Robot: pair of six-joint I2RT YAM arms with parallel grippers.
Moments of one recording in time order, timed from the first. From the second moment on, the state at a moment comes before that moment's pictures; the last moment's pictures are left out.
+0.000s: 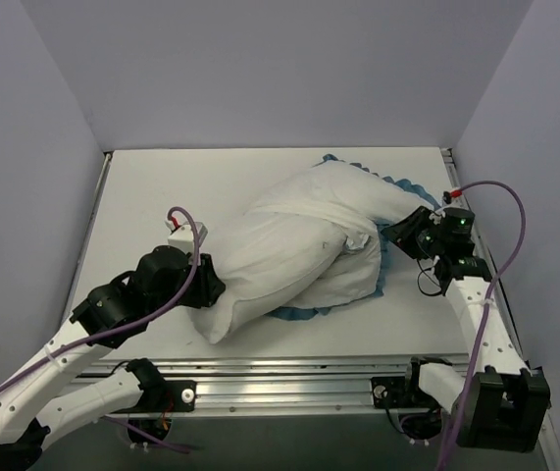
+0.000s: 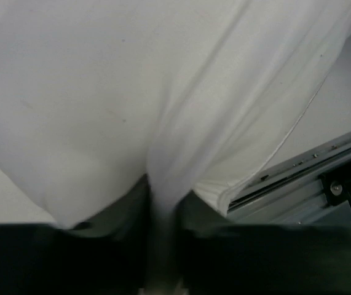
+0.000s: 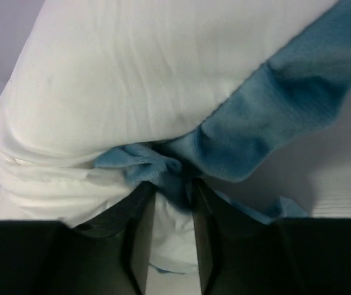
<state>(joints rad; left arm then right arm) -0.82 0.80 1.01 -0.82 -0.24 -0.55 -0.10 1.08 0.74 -0.24 -0.37 0.69</state>
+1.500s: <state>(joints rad) -0.34 1.69 1.32 -0.55 0.66 -0.33 0.25 0.85 0.81 -0.44 -0.31 0.45</state>
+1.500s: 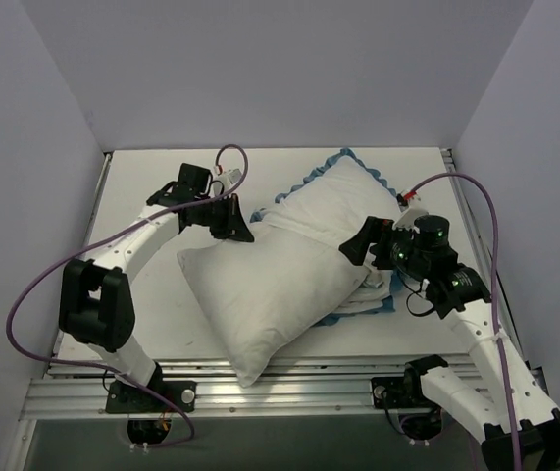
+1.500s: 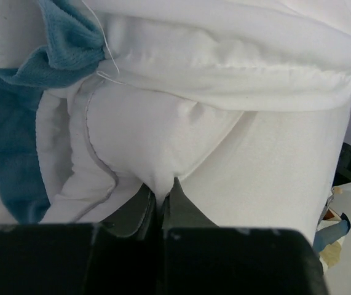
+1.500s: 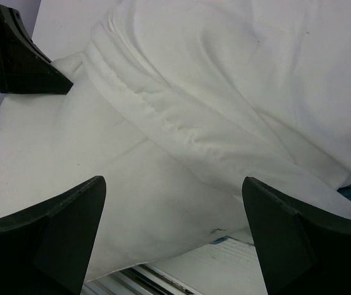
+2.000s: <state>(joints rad) -0.67 1.40 1.54 -0.70 0.12 -0.05 0.49 1.08 1.17 -0.44 -0.07 0.34</state>
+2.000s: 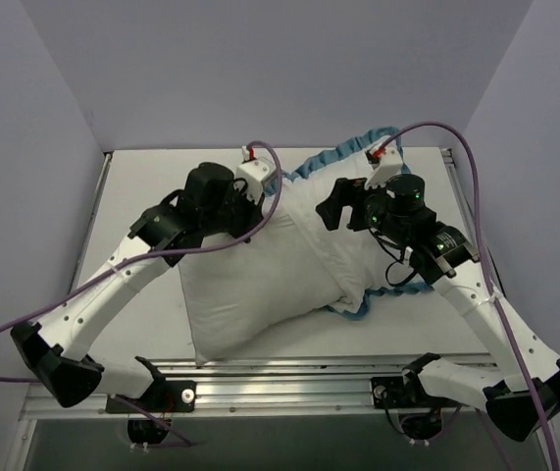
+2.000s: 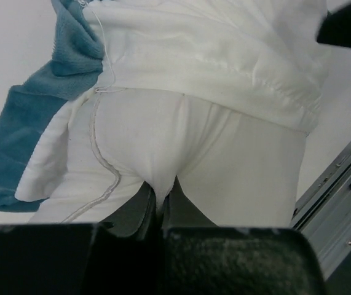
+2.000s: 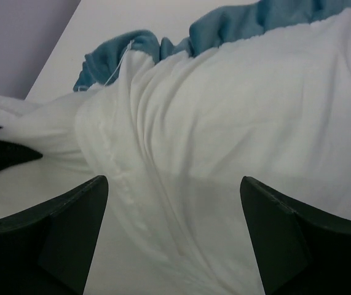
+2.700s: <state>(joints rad) -0.86 1.22 1.28 -0.67 -0.20 0.03 0.82 1.38 1.26 -0.41 0.28 0.22</state>
